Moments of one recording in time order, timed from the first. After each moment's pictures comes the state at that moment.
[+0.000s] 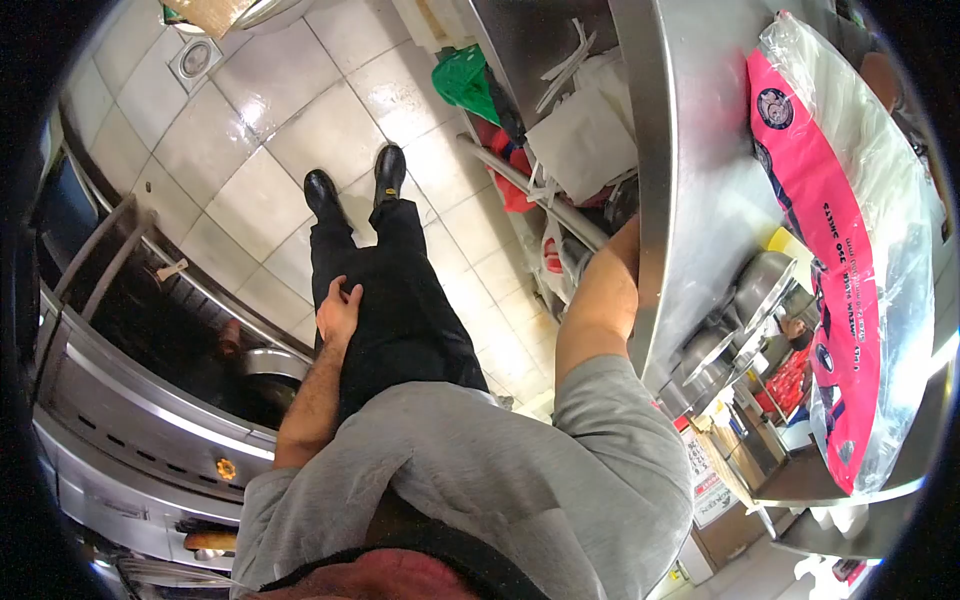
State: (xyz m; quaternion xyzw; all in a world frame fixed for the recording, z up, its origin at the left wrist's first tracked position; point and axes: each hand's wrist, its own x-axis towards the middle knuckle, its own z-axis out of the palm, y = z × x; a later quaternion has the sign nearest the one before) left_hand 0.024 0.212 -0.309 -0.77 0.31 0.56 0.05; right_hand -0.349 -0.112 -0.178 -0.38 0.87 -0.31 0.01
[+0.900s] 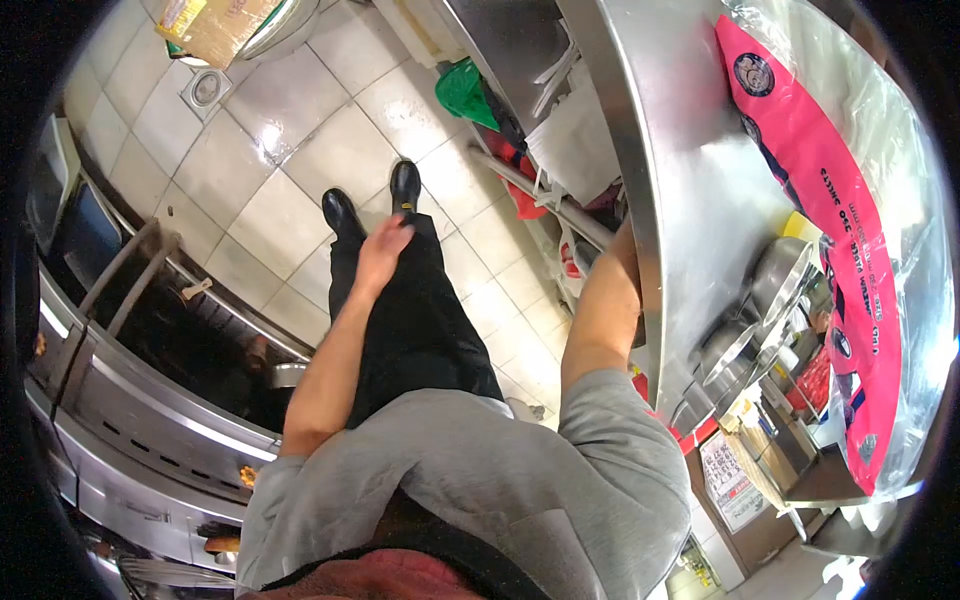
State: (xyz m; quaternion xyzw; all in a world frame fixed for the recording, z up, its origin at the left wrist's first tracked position) left_hand -0.026 0.094 -0.317 -0.62 0.23 0.71 -0.23; right_hand -0.337 -0.091 -0.168 -0.43 0.84 -0.33 -0.04
